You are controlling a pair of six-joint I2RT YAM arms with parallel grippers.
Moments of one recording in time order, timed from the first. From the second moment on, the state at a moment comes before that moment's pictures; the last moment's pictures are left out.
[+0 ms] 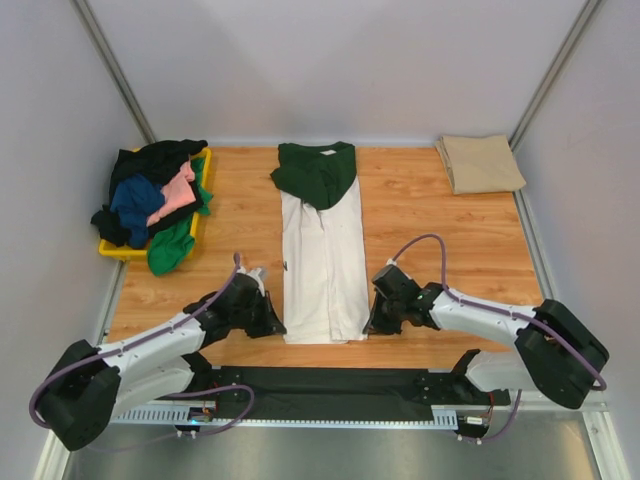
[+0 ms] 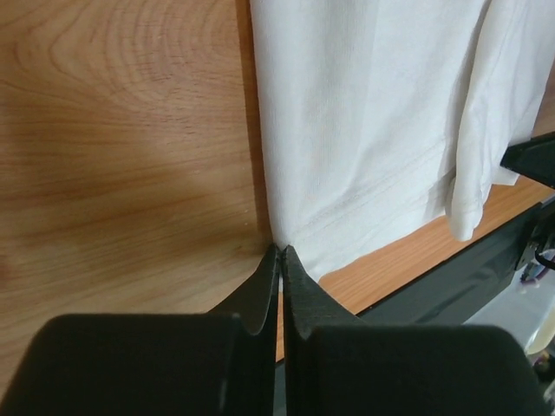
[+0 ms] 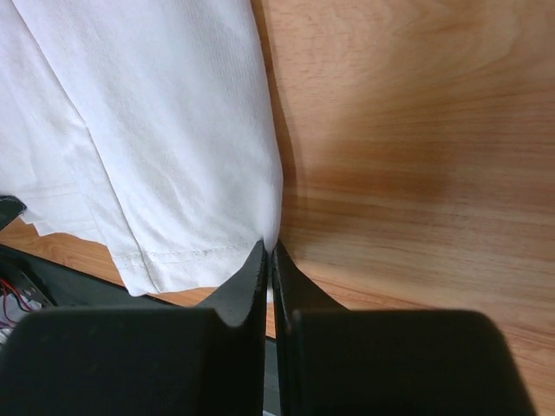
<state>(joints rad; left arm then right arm) -0.67 0.99 0.27 -0.17 0.22 -0.84 0.81 1.28 0.52 -0.34 -0.11 1.06</state>
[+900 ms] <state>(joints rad) -0.52 1.29 1.03 -0.63 -0.05 -0.62 0.59 1.55 1.24 -0.72 0.08 0.74</state>
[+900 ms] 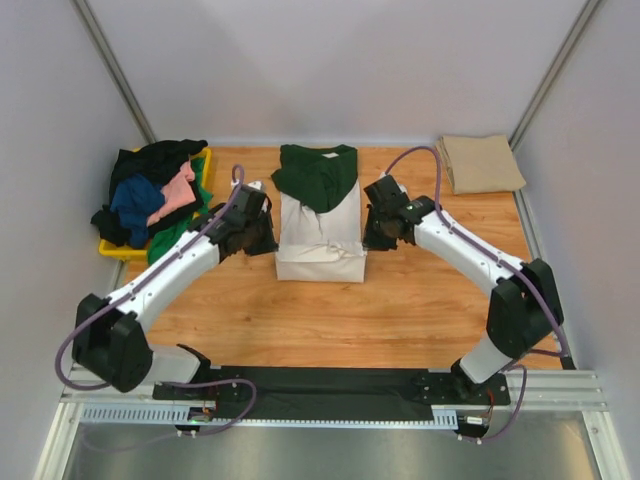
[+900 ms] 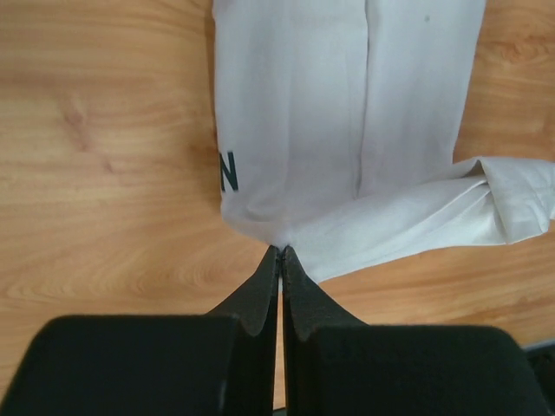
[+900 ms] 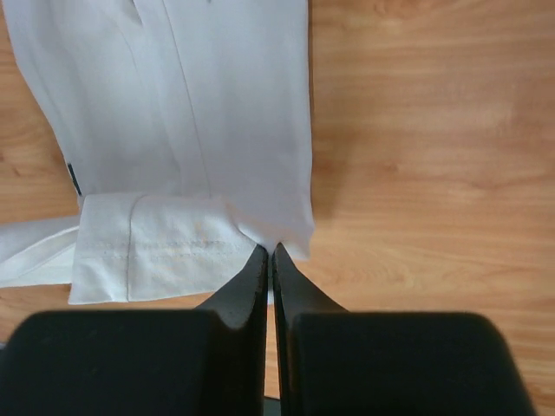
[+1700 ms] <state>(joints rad) -0.30 2.02 1.63 -0.72 0.11 -0.55 0.40 2.17 1.86 -0.84 -0.09 0.54</state>
